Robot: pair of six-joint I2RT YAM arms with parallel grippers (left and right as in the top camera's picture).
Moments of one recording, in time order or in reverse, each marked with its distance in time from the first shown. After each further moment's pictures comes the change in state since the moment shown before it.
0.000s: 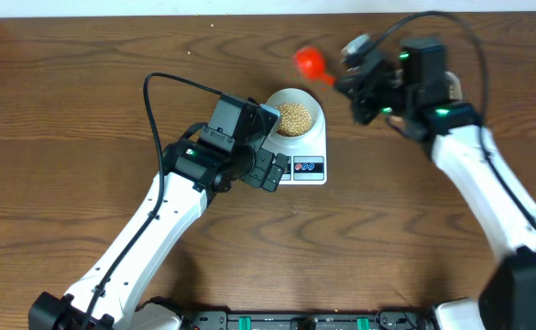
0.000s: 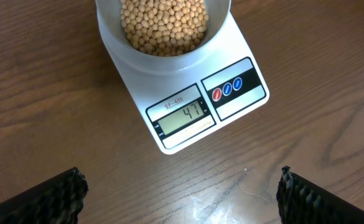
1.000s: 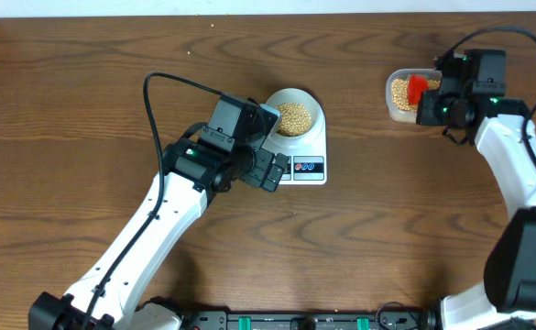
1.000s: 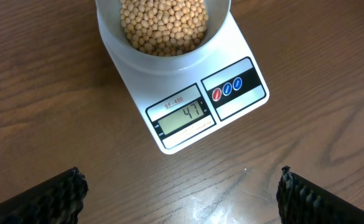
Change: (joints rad) left arm 0.000 0.000 0.000 0.000 0.000 0.000; right arm -0.266 0.142 0.001 -0.243 0.350 0.294
